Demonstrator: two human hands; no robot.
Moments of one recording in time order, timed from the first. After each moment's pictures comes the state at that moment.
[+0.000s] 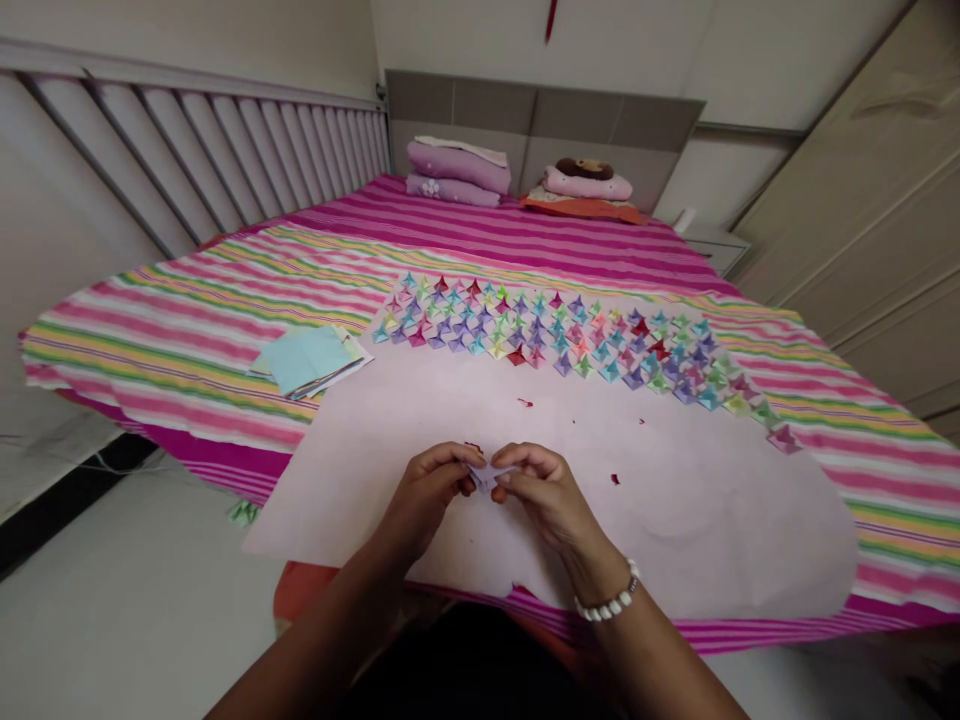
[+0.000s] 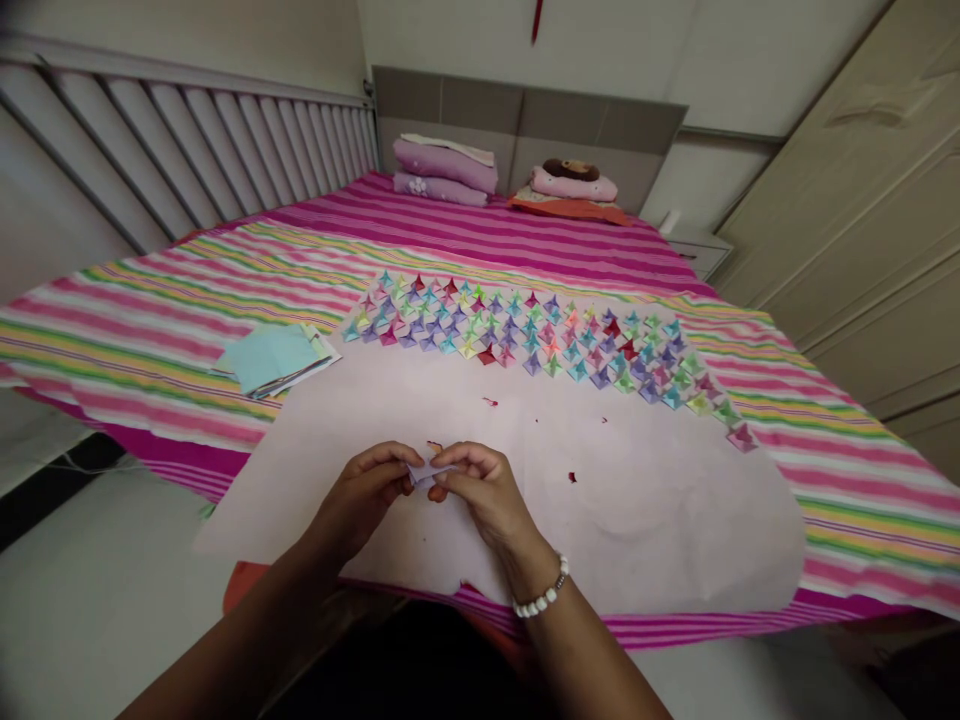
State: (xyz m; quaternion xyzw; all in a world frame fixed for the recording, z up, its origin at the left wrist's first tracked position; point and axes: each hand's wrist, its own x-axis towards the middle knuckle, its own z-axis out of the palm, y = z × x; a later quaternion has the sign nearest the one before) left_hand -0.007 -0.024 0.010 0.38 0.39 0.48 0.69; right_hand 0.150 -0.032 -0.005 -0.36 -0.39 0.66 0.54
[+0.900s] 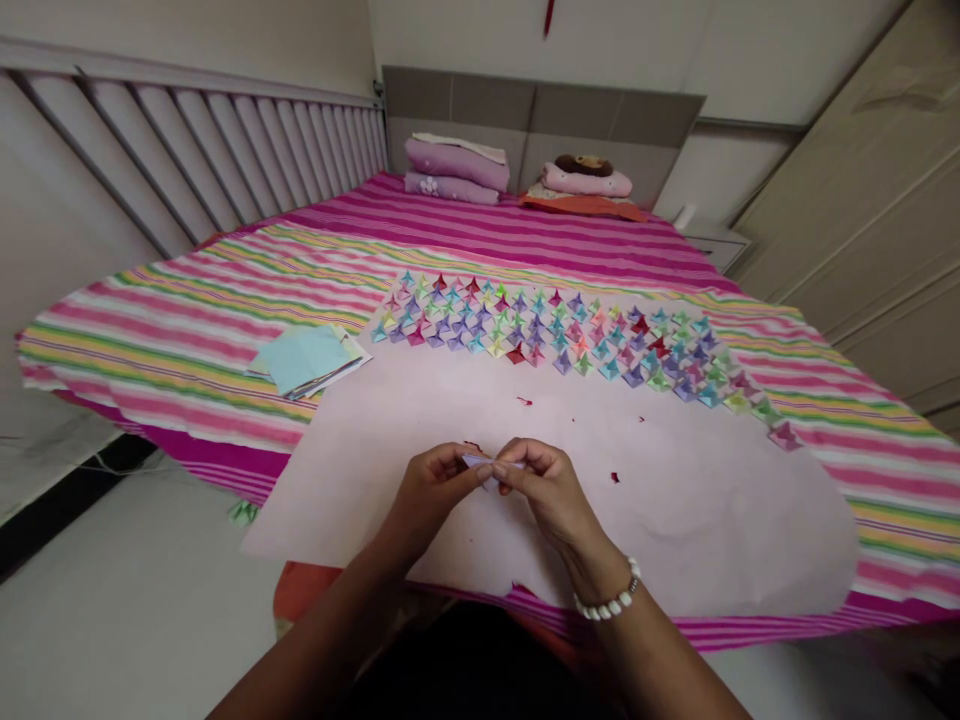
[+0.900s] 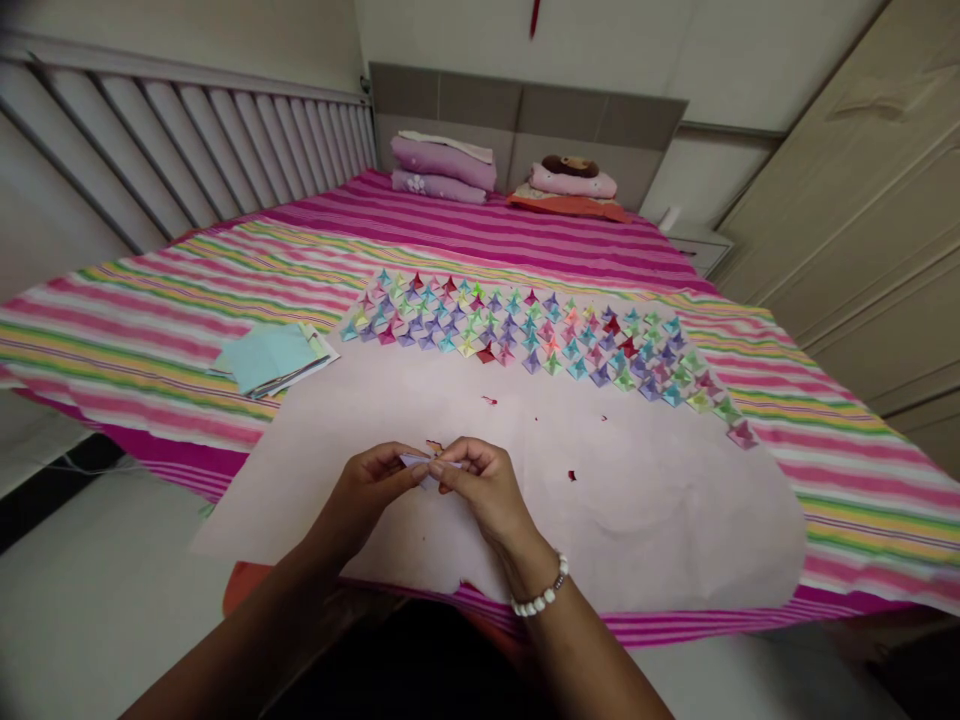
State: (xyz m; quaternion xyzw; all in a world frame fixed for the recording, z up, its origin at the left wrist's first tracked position) left_hand -0.006 -0.026 0.009 0.48 0.41 0.46 0.63; right_hand 0.151 -0.029 -0.001 -0.41 -0.44 0.59 0.53
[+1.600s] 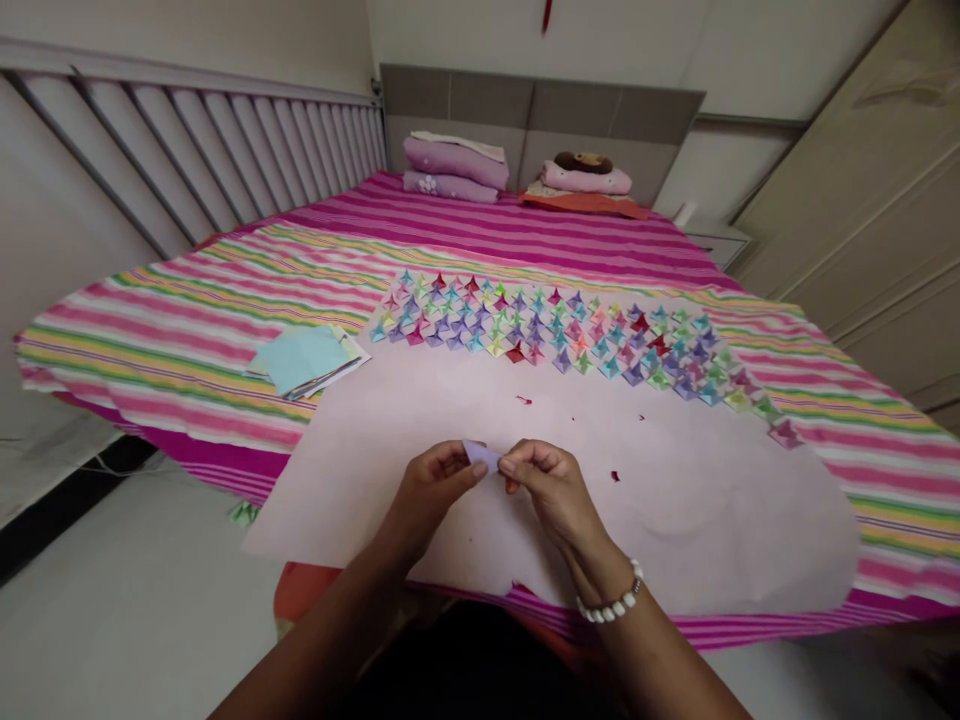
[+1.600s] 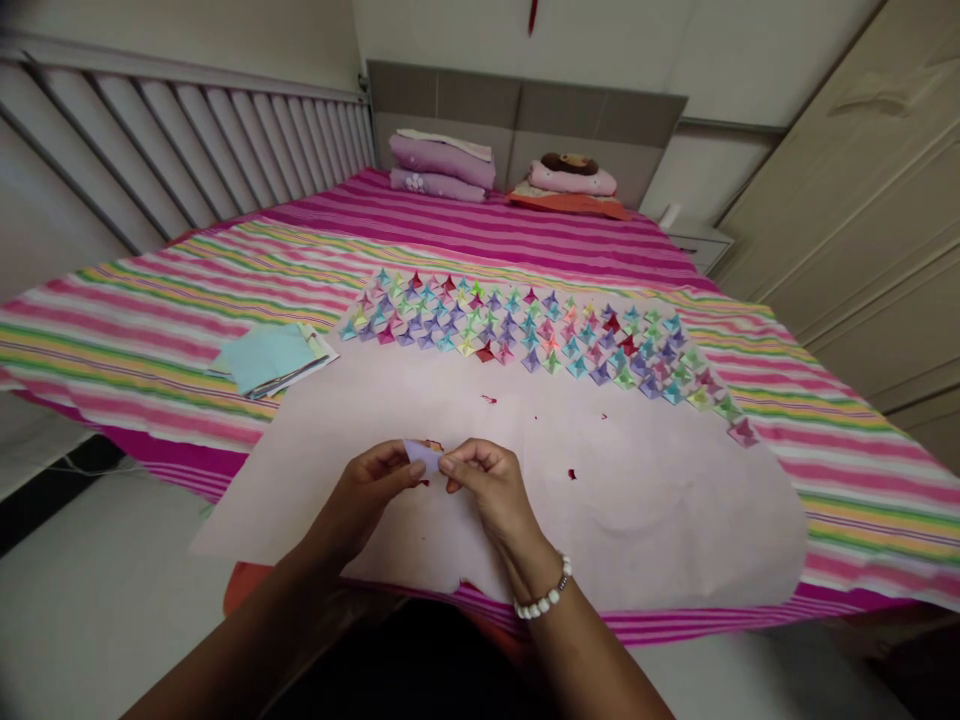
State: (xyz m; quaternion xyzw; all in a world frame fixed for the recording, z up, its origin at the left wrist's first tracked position) left_hand -0.007 -0.024 -0.004 0.45 0.40 0.46 0.65; right_hand 0.155 -0.029 -0.009 -0.44 -0.42 0.58 0.55
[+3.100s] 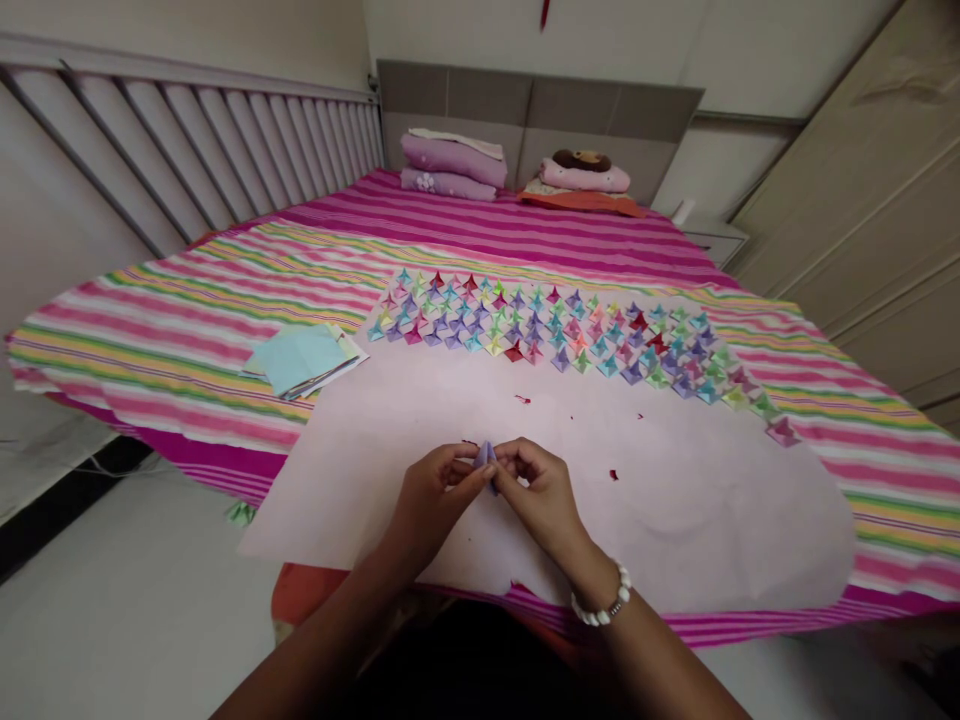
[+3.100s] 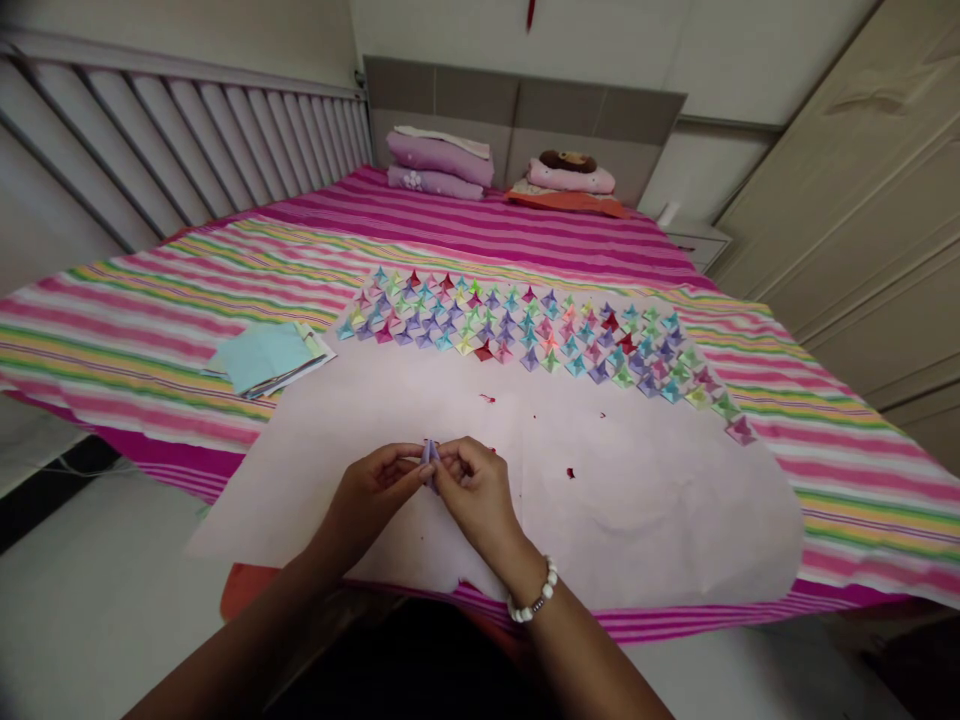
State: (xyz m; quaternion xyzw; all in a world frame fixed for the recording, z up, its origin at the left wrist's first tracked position) left_hand -0.004 -0.029 -0.002 0.56 0.48 0.42 0.53; right_hand 0.144 -0.034 -0.005 -0.50 -0.59 0.37 0.51
